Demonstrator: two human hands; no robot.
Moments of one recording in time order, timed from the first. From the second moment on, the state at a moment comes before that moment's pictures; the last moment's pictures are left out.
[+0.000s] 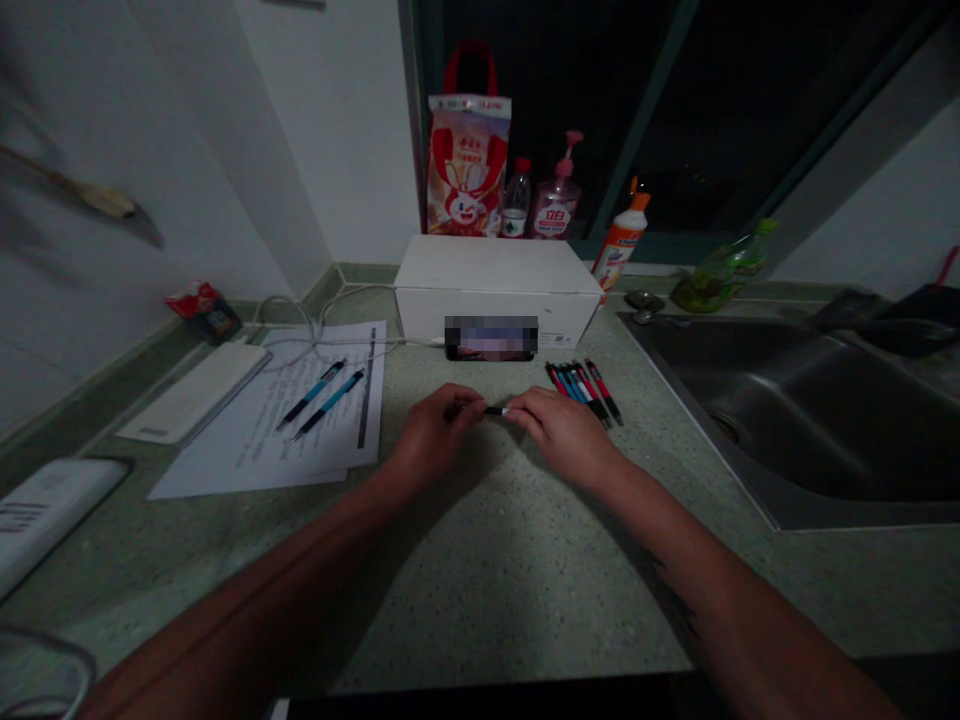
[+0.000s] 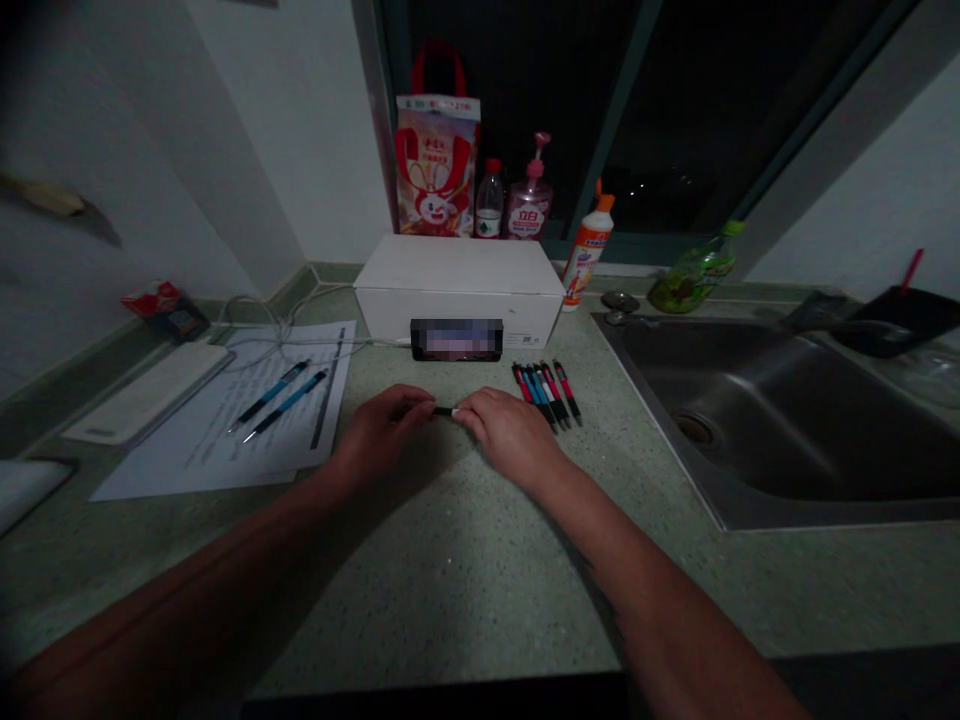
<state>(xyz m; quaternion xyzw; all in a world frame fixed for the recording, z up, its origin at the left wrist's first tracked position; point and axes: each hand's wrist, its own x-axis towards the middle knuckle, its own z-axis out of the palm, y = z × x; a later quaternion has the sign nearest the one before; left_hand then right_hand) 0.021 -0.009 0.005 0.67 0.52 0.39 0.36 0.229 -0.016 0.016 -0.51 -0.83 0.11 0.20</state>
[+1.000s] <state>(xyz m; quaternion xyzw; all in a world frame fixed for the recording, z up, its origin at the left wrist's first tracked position) 0.027 -0.026 0.005 0.73 0.41 0.36 0.40 0.239 -0.001 0.023 -0.48 -0.50 0.44 0.58</state>
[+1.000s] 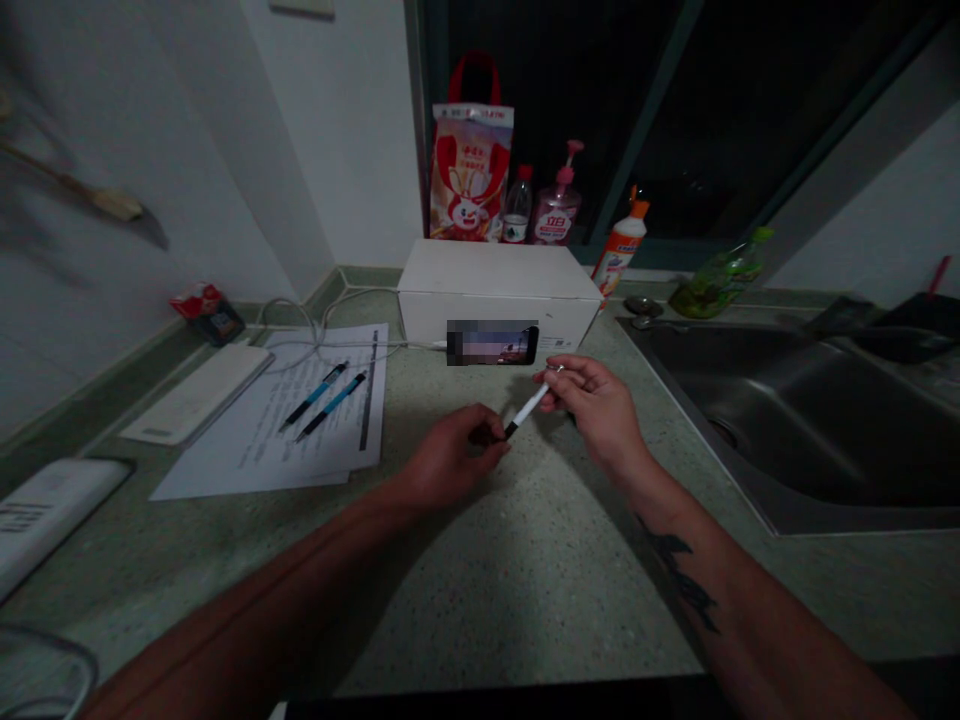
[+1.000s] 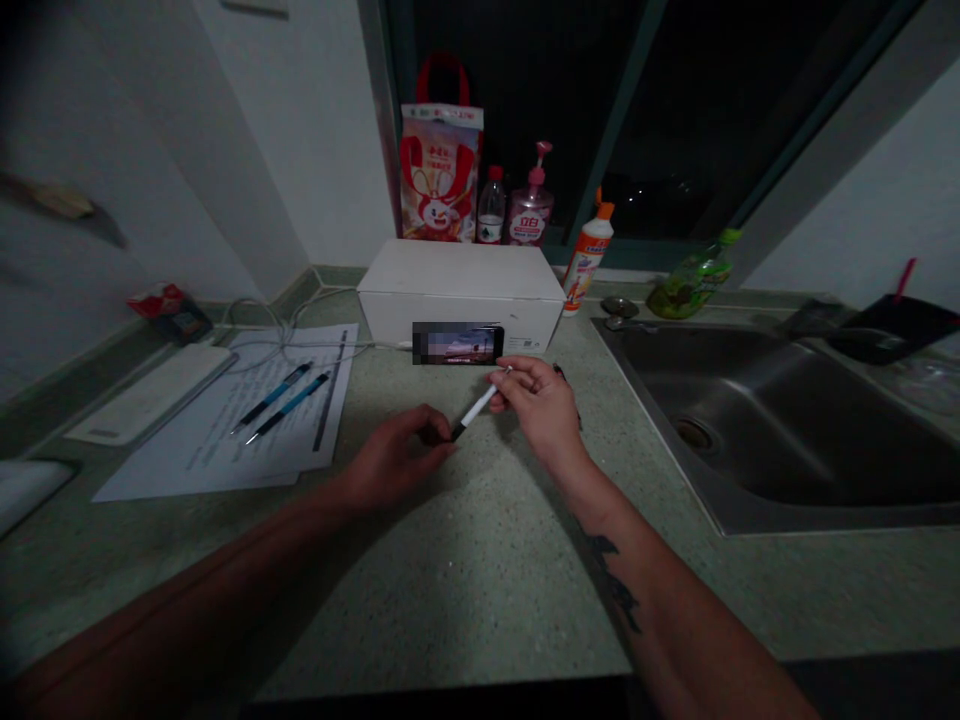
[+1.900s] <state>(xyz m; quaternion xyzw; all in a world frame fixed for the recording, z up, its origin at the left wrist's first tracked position) 0.031 -0.031 -0.004 0.76 0.39 0.33 0.39 0.222 -0.006 0.003 -0.46 -0.58 0.46 0.48</state>
